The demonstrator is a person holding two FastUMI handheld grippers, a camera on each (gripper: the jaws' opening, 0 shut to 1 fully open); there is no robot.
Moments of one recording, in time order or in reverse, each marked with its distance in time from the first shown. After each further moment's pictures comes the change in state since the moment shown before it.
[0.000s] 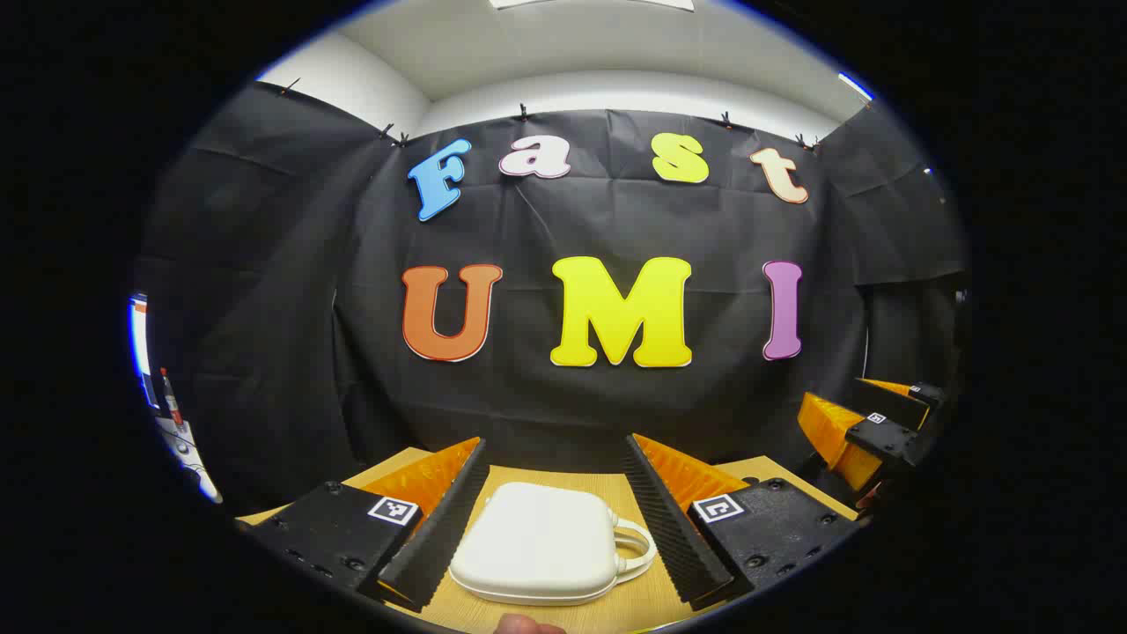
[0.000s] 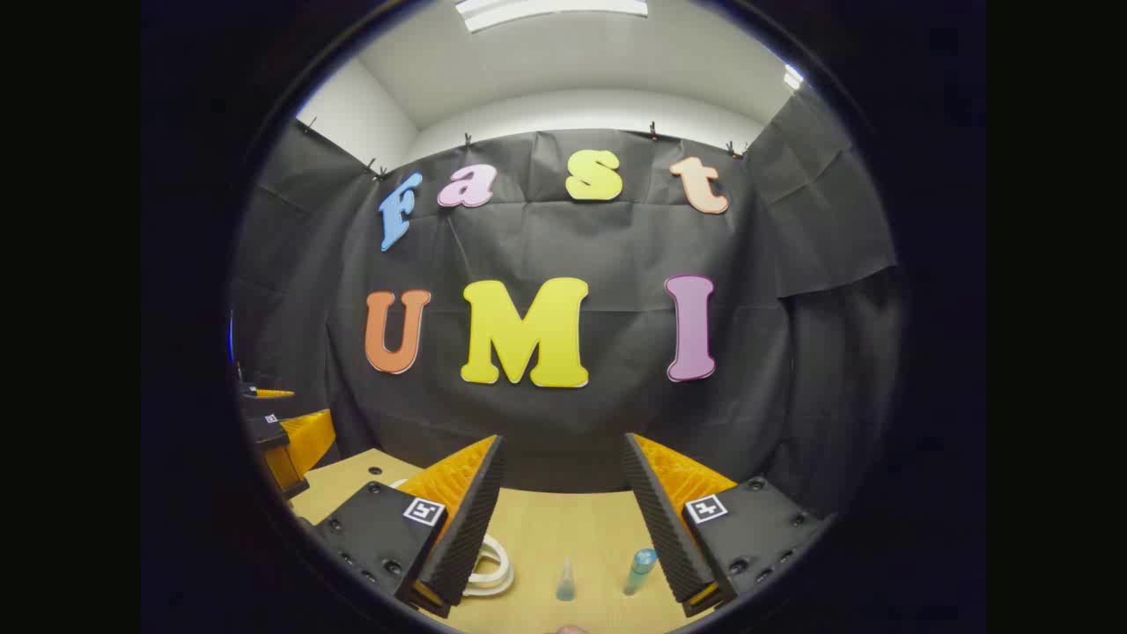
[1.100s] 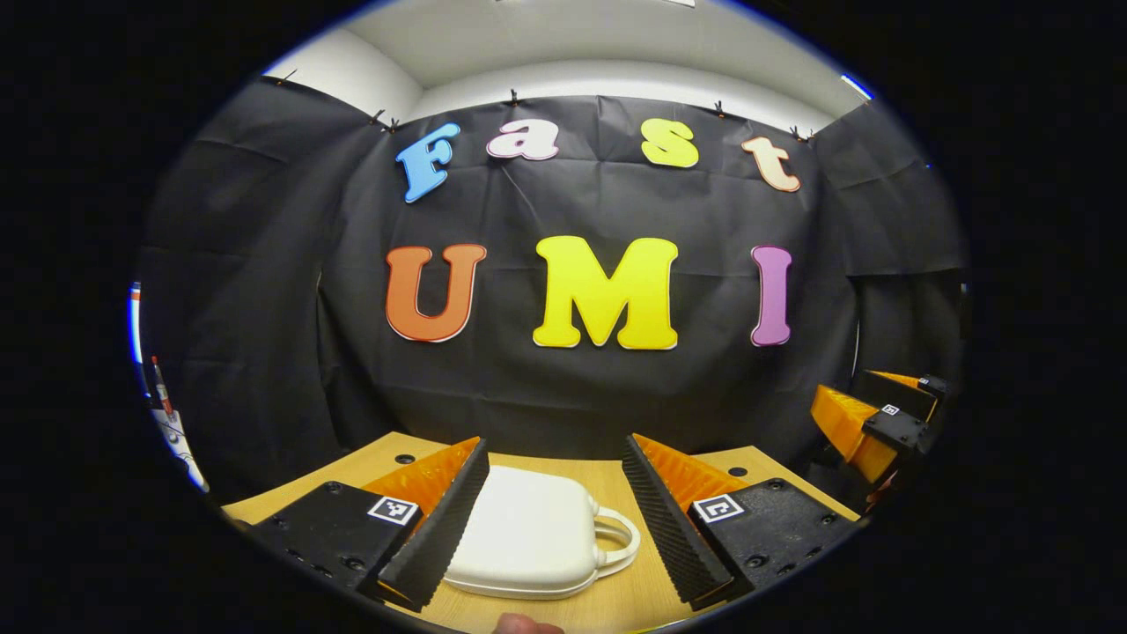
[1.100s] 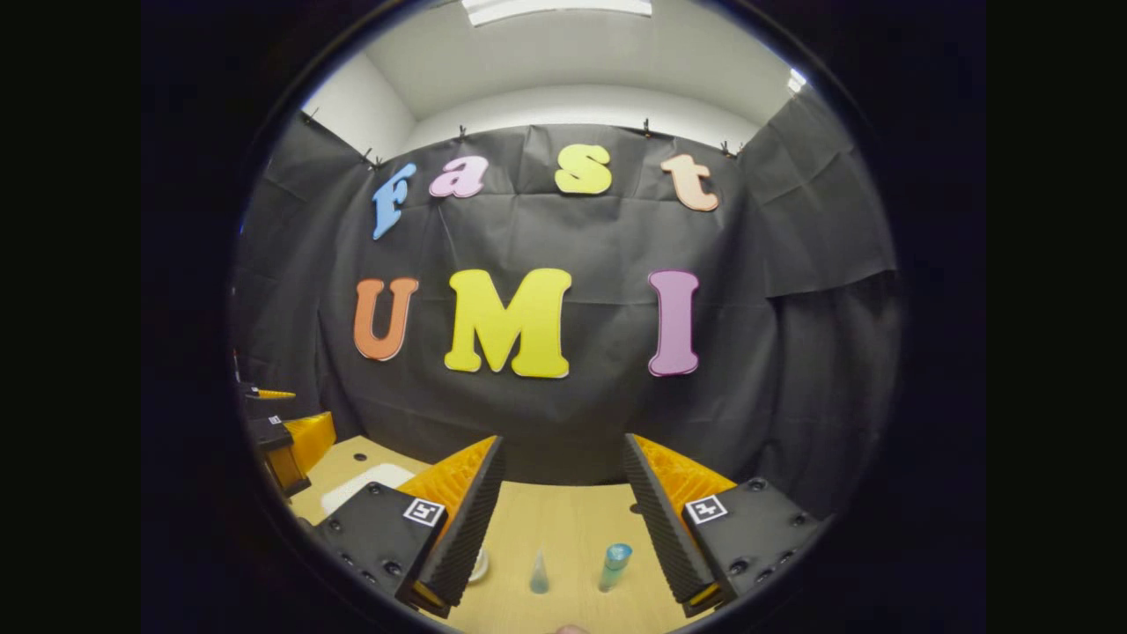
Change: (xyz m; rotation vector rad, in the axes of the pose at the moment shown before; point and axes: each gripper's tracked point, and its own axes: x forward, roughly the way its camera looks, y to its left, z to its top) left arm 0.009 -0.028 -0.036 -0.010 0.064 -0.053; right arm -0.006 -0.039 -0.024 -0.024 0.038 -0.047
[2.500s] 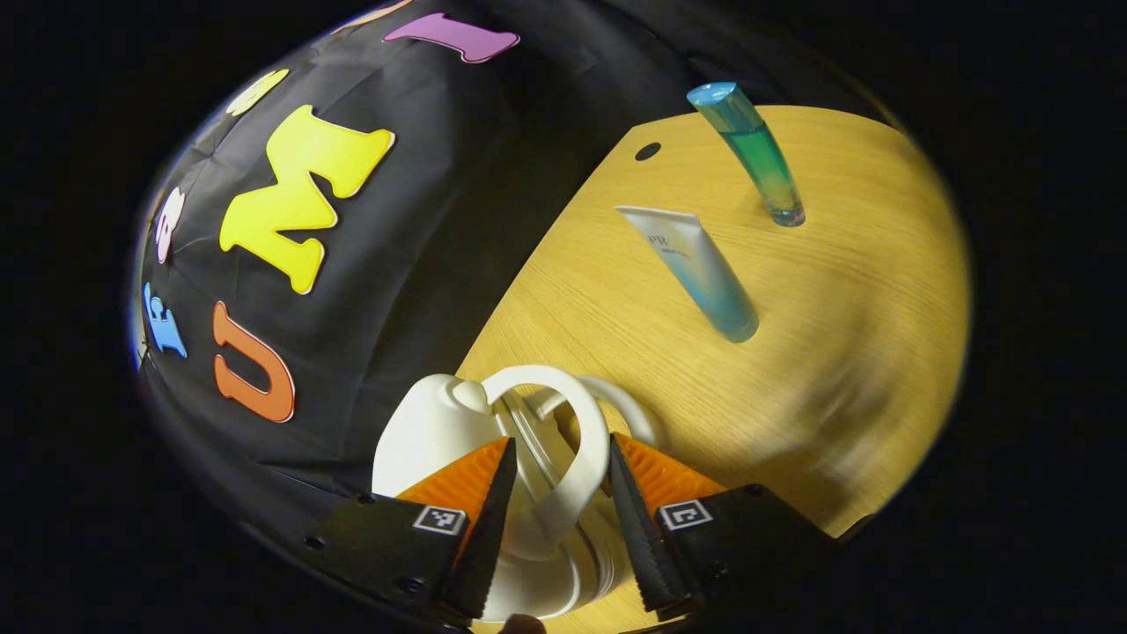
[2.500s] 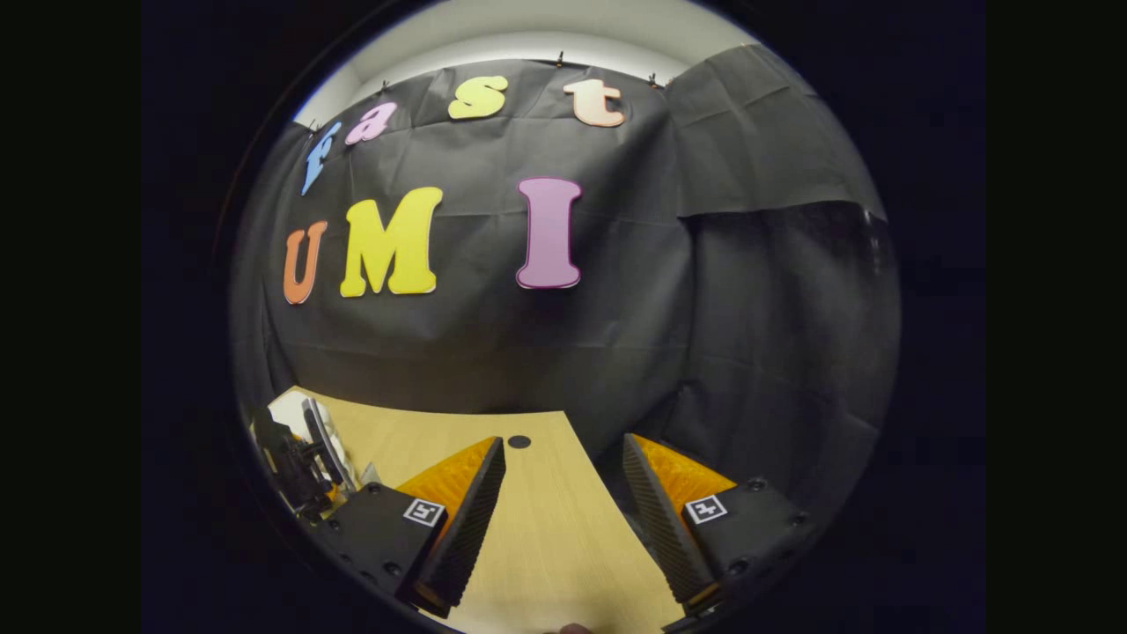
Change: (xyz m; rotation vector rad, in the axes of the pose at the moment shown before) left arm 0.104 -0.055 -0.245 1.046 0.573 -0.208; right arm 0.003 -0.216 -0.102 0.047 0.228 -0.235
